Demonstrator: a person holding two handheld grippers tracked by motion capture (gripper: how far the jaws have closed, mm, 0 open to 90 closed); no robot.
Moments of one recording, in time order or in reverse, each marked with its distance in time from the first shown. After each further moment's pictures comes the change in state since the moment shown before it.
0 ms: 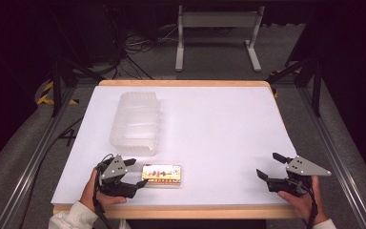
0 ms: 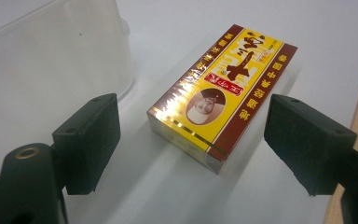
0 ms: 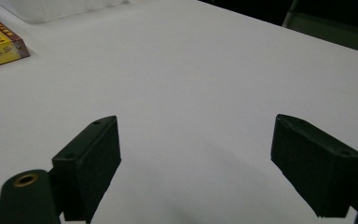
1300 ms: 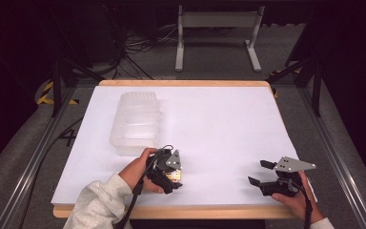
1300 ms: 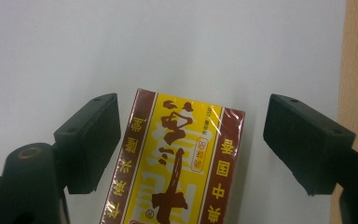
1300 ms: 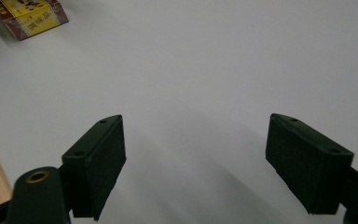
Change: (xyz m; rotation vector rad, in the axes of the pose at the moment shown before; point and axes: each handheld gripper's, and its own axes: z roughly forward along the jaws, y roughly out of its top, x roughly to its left) left arm -0.035 0.092 0.097 0.400 -0.245 0.332; right arm 0.006 -0.005 0.019 0.140 0.170 0.045
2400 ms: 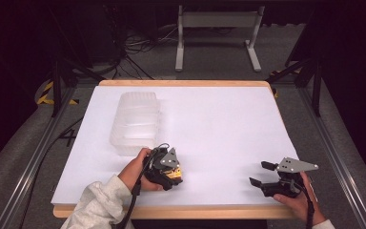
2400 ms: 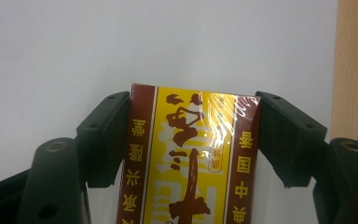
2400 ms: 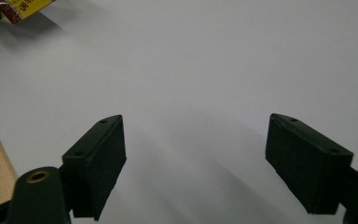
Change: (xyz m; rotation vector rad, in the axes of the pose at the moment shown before) left arm -0.003 -0.007 -0.011 -0.099 0.028 -0.032; right arm -0.001 -0.002 -0.004 -0.003 0.011 0.029
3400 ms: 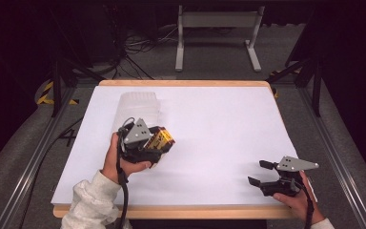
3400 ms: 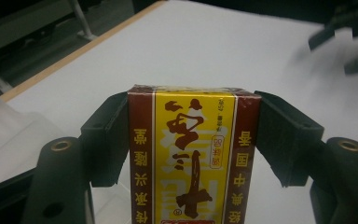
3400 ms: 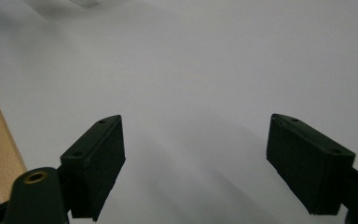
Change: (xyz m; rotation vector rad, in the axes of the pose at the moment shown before) left arm 0.029 0.000 -0.090 -0.418 0.273 -0.289; right arm 0.002 0.005 0.001 -0.030 0.038 0.009
